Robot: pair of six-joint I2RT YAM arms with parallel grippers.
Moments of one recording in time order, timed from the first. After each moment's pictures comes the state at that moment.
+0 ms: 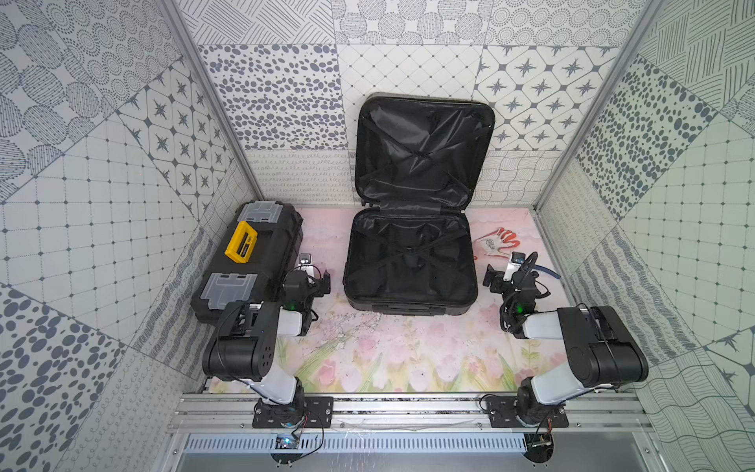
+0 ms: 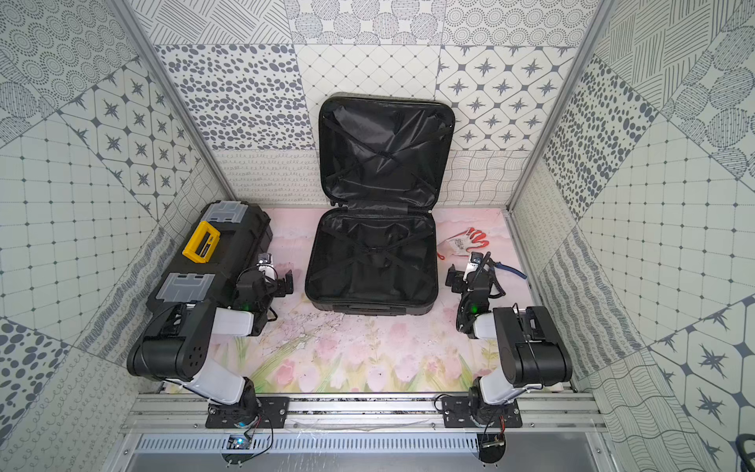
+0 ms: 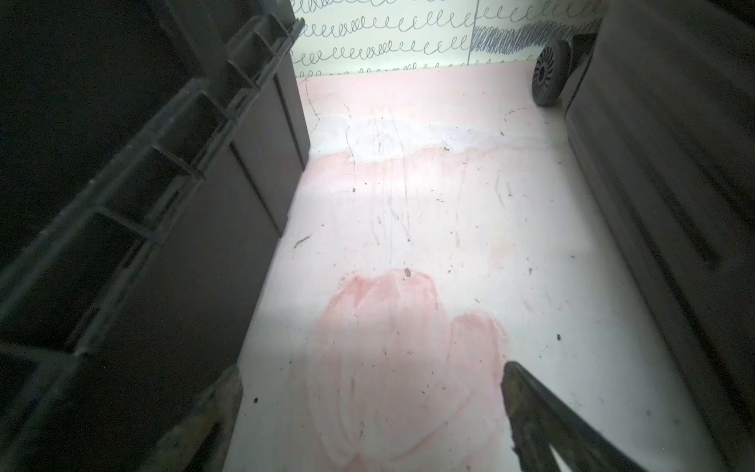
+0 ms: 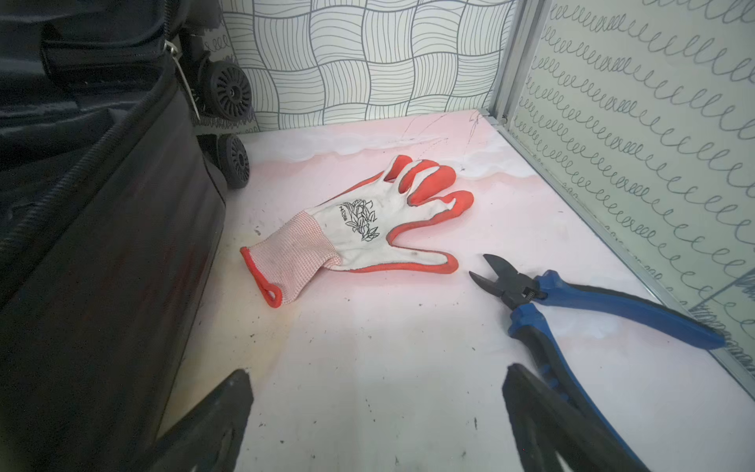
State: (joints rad) left arm -0.04 1.59 0.39 0.79 -0.09 0.06; right arm 0.06 1.54 0.37 0.86 0.21 0.08
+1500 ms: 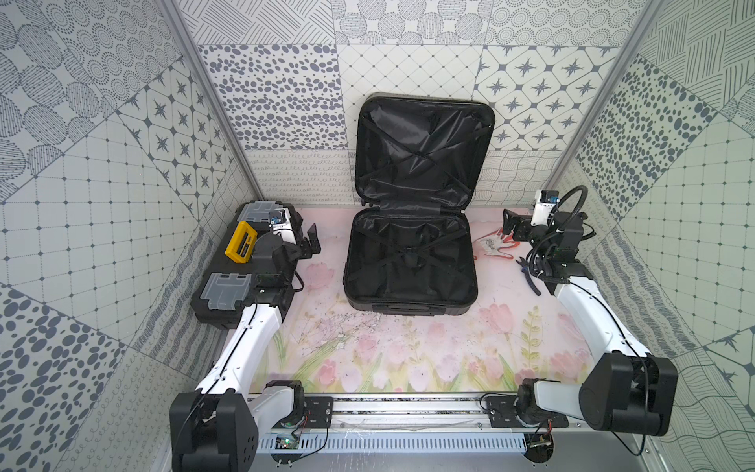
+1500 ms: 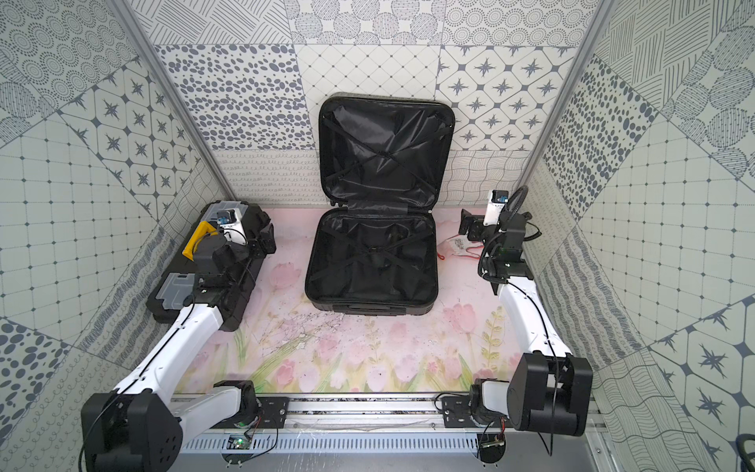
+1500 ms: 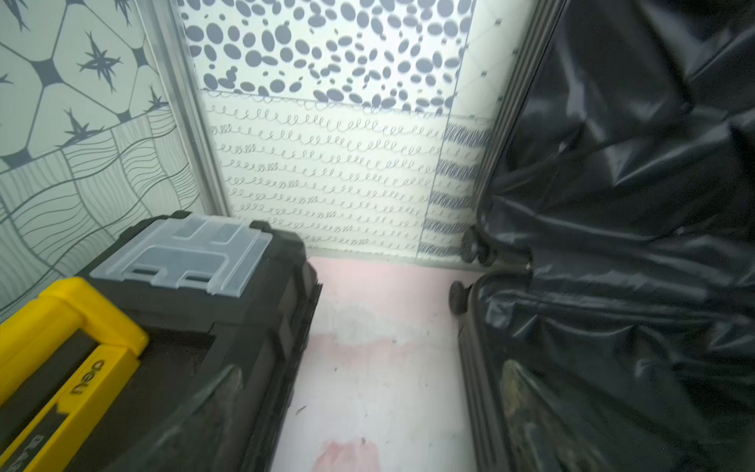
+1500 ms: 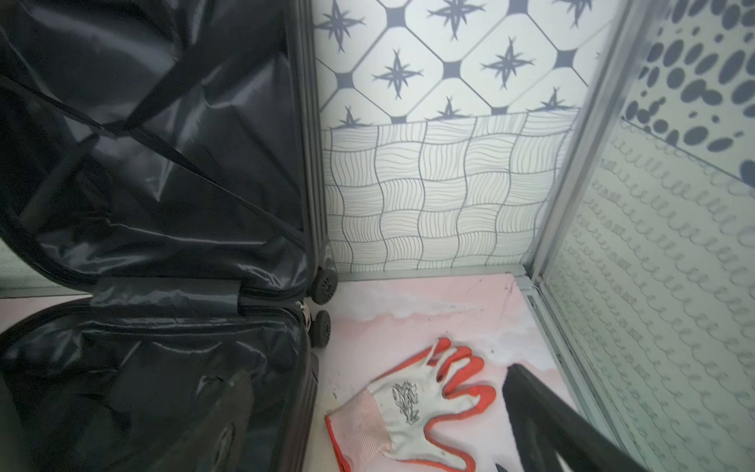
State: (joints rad) left arm -0.03 1.12 0.86 0.10 0.01 -0.13; right arm -0.07 1.33 1.08 0.05 -0.14 0.05
